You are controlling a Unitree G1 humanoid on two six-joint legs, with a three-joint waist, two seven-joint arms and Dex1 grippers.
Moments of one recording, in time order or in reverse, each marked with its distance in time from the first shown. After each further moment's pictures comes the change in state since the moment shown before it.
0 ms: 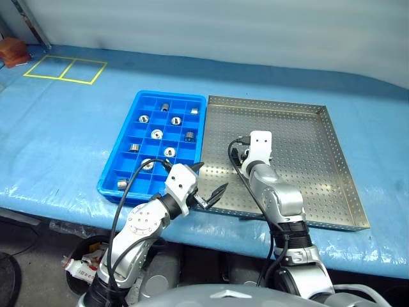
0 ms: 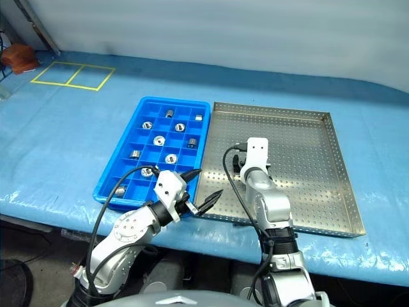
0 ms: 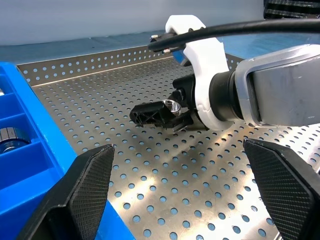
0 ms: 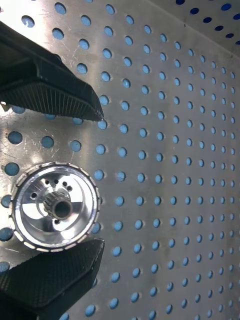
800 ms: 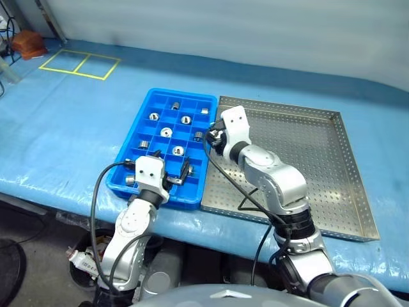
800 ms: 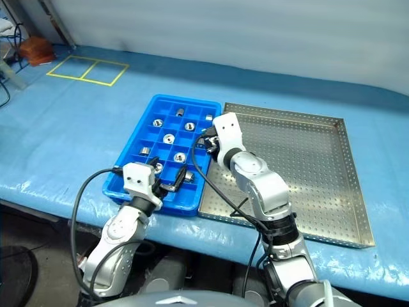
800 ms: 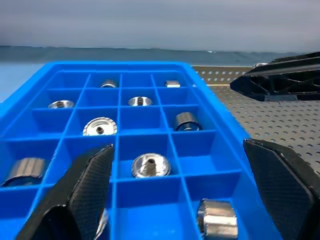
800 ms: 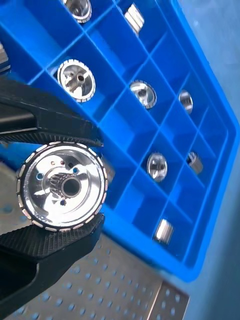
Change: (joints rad) left arm 0.120 -0.159 0.198 -0.007 0.099 -0.088 0.284; right arm -0.160 -0.054 0.180 -0.211 0.016 0.201 0.339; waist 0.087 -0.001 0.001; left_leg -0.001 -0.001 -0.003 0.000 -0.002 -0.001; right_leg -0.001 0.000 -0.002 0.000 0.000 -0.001
